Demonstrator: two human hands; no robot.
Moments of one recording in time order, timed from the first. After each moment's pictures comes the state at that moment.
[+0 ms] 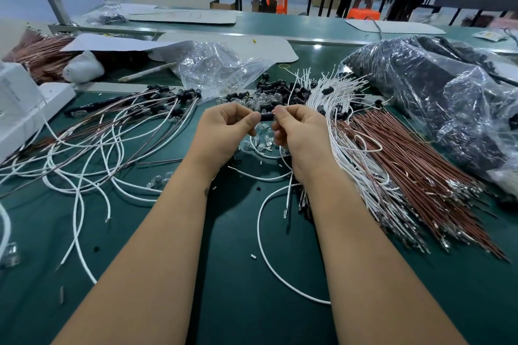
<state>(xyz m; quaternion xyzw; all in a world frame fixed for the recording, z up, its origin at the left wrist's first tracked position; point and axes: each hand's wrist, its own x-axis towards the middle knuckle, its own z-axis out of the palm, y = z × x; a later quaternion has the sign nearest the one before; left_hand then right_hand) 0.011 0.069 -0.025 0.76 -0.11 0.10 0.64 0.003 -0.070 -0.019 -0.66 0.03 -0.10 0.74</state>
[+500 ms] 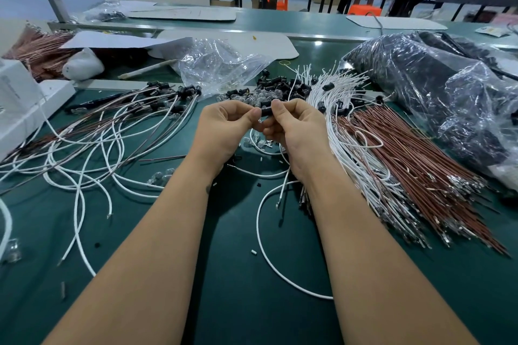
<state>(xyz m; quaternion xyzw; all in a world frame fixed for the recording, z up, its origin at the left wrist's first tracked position) 0.012 0.065 -0.028 0.73 -0.12 0.12 0.66 -0.002 -0.064 -0.019 -0.62 0.00 -0.10 0.78</state>
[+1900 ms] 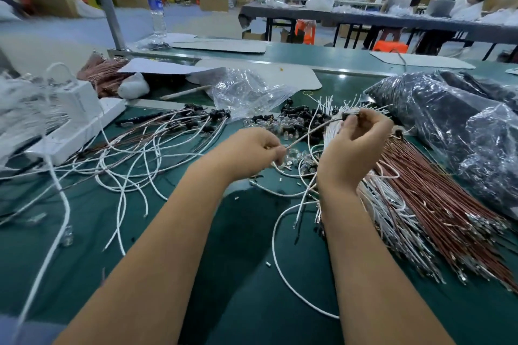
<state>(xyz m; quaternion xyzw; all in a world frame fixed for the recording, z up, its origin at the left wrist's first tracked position) -0.013 0.078 0.019 0.93 -0.15 -0.02 0.34 -0.006 -0.067 0.001 -0.63 0.10 -0.48 0.61</state>
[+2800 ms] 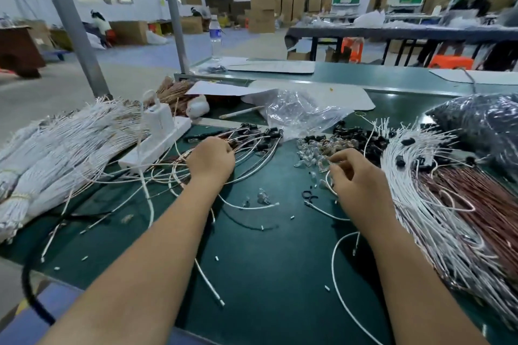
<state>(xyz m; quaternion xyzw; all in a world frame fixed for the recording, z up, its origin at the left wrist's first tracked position) 0.022 0.206 -0.020 0.96 0.17 0.18 0.13 -0.009 -0.054 -0.024 -0.86 -0.14 -0.24 0.42</state>
